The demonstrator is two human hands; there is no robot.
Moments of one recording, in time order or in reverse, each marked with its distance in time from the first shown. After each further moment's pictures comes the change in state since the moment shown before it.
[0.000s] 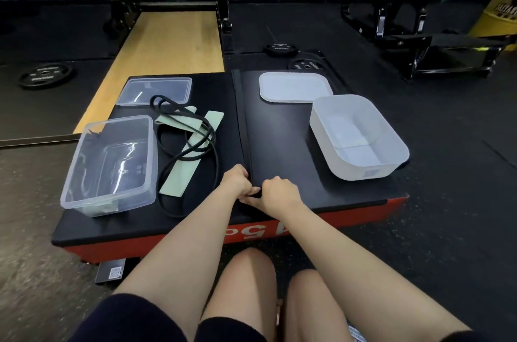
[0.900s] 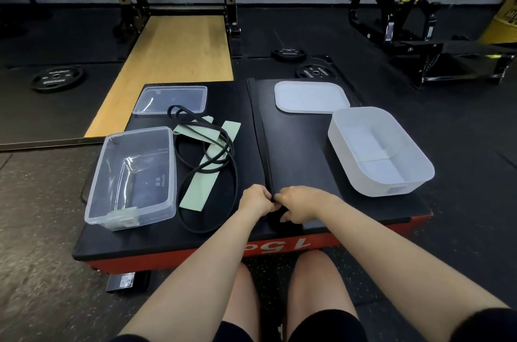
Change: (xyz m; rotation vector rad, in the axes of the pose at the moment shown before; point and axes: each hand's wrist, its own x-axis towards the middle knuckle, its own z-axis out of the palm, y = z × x) left_hand 0.005 -0.017 0.001 0.043 -0.021 0.142; right_hand 0.030 0.011 -0.029 -0.201 -0.331 -0.388
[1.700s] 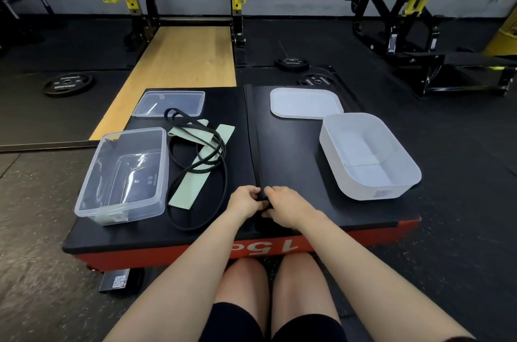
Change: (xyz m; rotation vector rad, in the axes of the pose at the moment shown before) left_hand -0.010 0.000 0.010 -0.204 0.083 -0.004; right_hand -0.007 -0.003 0.025 0.213 0.339 0.064
